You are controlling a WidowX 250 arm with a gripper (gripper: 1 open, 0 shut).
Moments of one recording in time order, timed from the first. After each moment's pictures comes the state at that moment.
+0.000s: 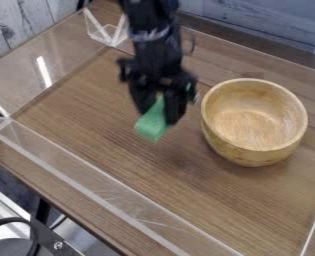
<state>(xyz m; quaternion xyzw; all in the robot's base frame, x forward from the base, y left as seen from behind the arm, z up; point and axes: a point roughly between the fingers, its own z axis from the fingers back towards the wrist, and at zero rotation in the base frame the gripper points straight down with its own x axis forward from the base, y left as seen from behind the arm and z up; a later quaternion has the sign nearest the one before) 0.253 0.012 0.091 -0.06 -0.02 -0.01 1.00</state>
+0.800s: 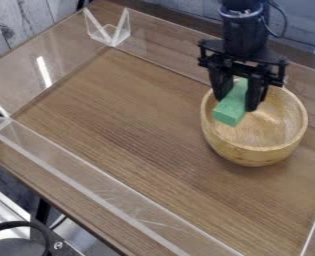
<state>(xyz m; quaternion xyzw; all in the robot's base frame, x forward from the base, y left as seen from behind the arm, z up) 0.303 -0.059 0.090 -0.08 -0.01 -0.05 1.00</state>
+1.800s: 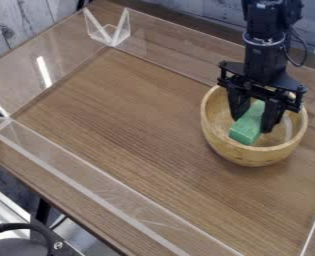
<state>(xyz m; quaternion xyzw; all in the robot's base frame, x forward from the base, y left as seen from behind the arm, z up) 0.313 -0.079 0.062 -0.07 0.01 -0.08 0.99</state>
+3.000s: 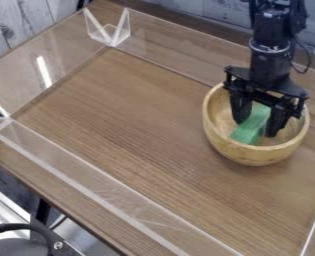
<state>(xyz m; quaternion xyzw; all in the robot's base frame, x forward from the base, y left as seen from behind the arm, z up) 0.322 -0.081 0.054 -0.06 0.01 -0.08 1.00</state>
